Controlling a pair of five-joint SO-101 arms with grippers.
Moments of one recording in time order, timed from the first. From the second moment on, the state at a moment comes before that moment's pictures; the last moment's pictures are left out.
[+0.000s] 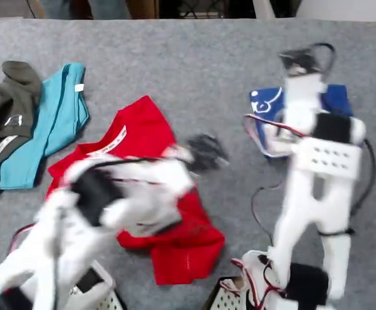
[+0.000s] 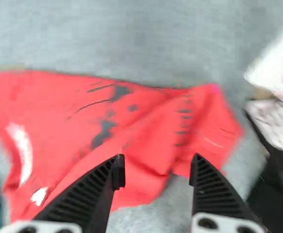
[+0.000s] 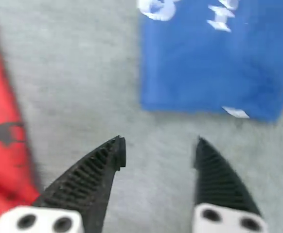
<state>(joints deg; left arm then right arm) 34.1 -42.4 12.0 100.4 -19.1 5.9 -20.0 10.6 86.2 16.0</state>
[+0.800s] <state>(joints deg) -50.2 -66.2 55.8 81.4 -28.5 -31.8 56.0 -53.8 100.4 7.5</state>
